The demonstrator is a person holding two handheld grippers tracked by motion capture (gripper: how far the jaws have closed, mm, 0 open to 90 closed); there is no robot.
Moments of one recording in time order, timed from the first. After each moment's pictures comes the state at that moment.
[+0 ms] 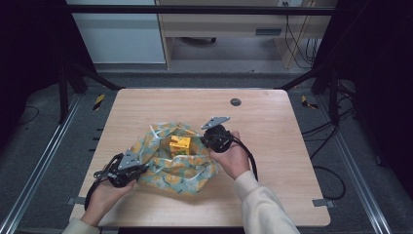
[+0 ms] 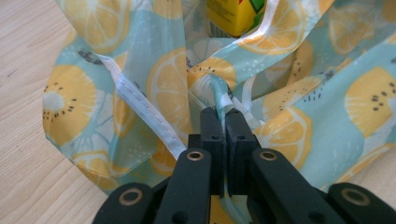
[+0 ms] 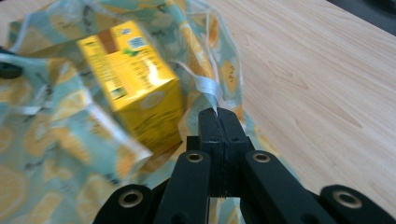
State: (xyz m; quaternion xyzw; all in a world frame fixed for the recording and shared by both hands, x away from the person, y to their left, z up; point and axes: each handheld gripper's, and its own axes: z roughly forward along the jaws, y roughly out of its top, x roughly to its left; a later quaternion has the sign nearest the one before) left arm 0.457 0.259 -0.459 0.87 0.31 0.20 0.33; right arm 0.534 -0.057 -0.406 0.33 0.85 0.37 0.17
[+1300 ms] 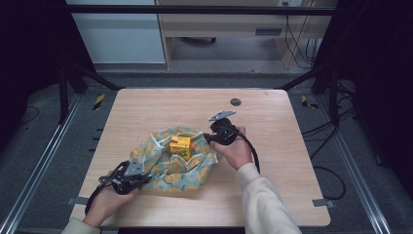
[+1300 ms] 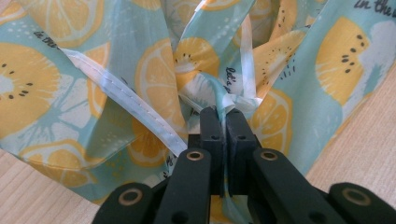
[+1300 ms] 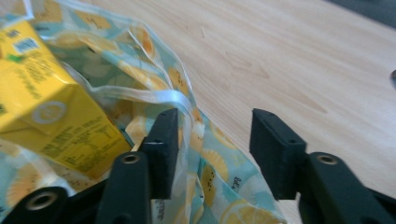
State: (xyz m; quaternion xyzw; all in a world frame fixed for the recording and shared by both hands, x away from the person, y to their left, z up) left arm 0.447 0.252 -0.477 0.90 0.29 0.16 0.30; right arm 0.566 -0.075 -0.422 0.39 0.83 0.36 0.19
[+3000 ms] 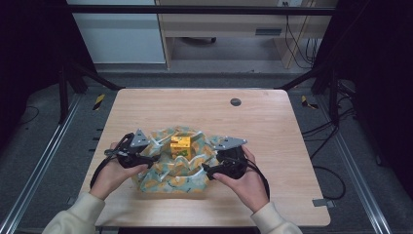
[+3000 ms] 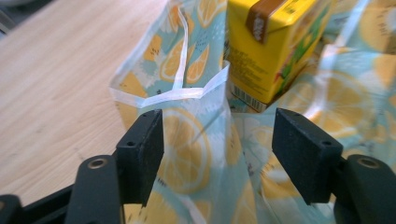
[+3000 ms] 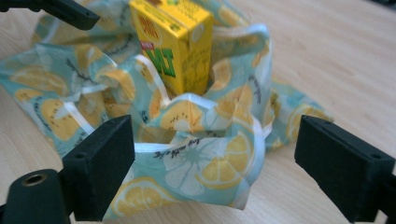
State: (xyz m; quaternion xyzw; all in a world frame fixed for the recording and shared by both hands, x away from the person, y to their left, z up) left arm 0.505 0.229 -0.425 0.88 0.30 0.20 0.31; right arm 0.459 -0.086 -0.404 0.36 0.83 0.38 0.18
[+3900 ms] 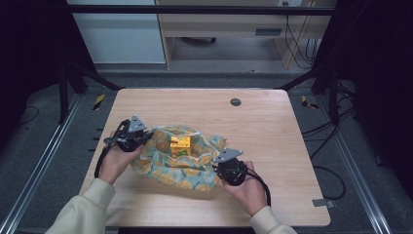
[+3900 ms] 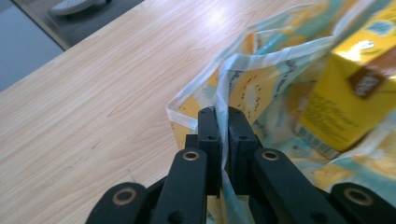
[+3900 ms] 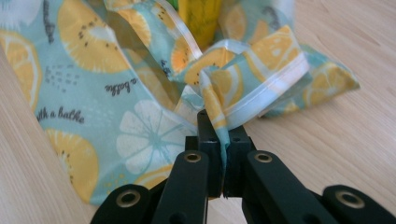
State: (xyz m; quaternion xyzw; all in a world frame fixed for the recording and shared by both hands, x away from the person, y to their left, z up) left arm 0.542 0.243 -0.413 0.85 0.34 0.26 0.32; right arm 0.453 -0.093 -0.443 0.33 0.86 0.34 0.18
